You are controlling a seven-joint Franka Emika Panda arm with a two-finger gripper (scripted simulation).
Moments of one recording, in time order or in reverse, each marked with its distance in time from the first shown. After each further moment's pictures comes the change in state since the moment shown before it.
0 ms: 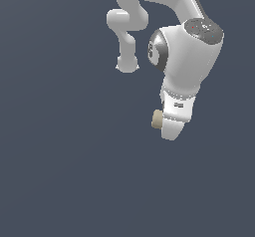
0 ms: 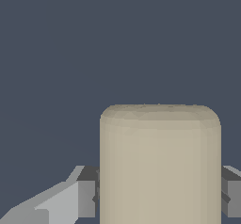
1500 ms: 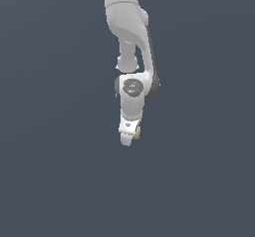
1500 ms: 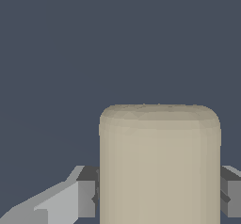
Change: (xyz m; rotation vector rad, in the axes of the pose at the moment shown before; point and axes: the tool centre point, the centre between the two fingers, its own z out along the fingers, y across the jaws) arm -0.130 -0.030 0.188 0.000 -0.002 0.002
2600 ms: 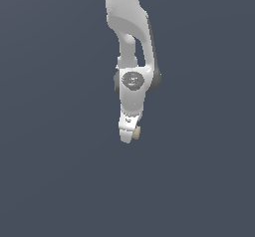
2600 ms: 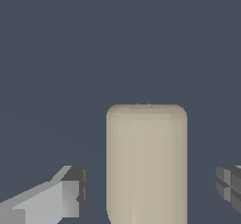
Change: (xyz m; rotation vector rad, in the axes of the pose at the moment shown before) arm 0.000 0.000 -0.027 0.000 0.000 0.002
